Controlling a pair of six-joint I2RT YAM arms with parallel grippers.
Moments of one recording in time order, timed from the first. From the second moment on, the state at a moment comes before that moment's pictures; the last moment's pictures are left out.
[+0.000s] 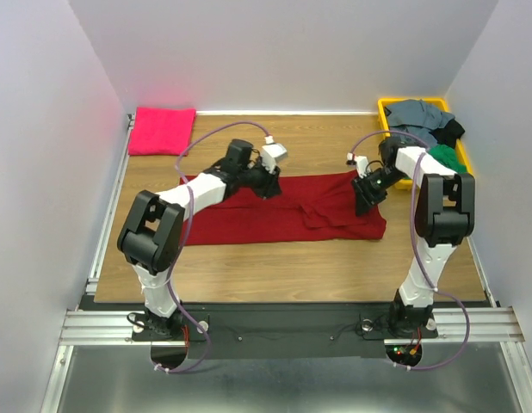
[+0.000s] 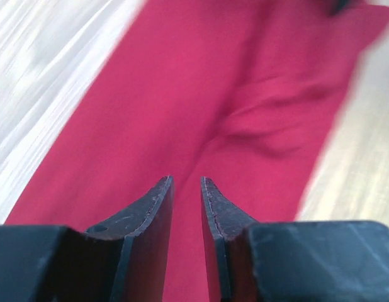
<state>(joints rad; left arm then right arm) -0.53 1.80 1.18 -0.02 0.58 0.15 -0.02 1.97 1.46 -1.05 -0.54 -0.66</state>
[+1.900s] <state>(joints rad) -0.70 1.36 0.91 -0.77 0.39 0.77 0.12 2.16 1.89 -0.92 -0.19 -0.21</state>
